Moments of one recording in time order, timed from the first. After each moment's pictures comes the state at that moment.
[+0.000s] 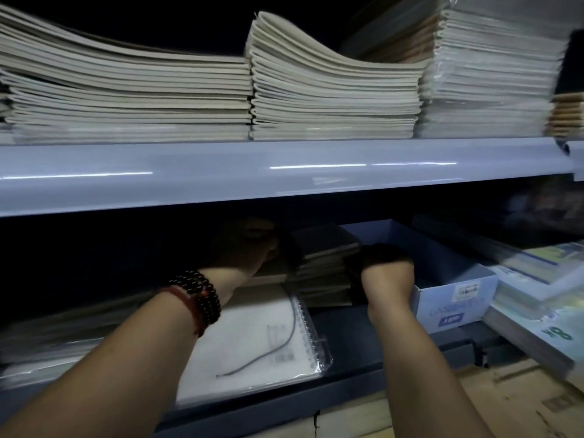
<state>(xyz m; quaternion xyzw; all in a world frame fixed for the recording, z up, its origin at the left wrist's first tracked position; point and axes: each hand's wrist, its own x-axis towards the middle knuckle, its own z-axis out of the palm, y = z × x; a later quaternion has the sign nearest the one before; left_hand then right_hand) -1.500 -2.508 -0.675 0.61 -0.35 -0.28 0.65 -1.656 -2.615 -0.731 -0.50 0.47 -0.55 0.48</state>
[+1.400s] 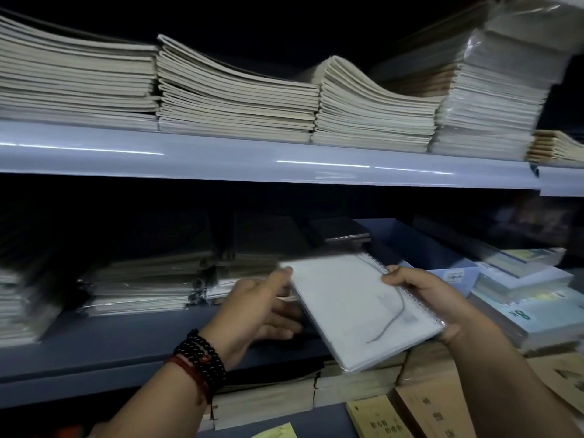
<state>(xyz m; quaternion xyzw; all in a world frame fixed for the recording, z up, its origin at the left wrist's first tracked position) -1.527 -2.368 -0.726 0.61 -0.31 -0.41 0.60 -1.744 -2.531 -0.705 -0.55 0.33 -0.27 0.72</state>
